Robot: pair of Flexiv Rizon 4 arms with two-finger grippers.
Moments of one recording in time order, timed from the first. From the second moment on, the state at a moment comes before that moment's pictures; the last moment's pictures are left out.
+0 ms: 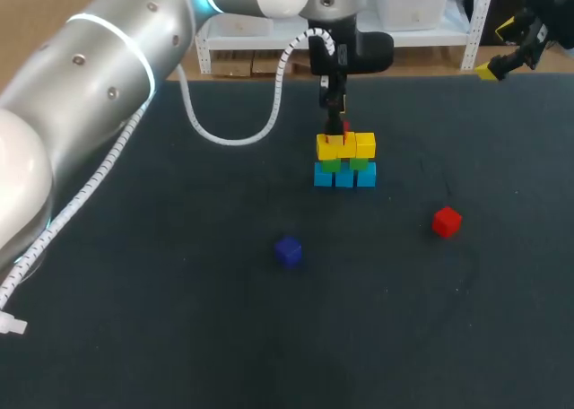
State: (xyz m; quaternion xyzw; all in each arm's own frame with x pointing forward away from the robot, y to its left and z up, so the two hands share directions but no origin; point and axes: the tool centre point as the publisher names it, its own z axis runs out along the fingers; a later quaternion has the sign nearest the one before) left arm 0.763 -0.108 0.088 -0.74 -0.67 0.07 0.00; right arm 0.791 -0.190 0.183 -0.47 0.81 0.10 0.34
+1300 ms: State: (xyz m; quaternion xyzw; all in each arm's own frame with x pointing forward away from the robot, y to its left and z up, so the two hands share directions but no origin) left arm 0.755 -0.110 0.094 -0.75 -0.66 0.06 0.01; right arm 0.791 -0.190 0.183 -0.47 0.81 0.10 0.34
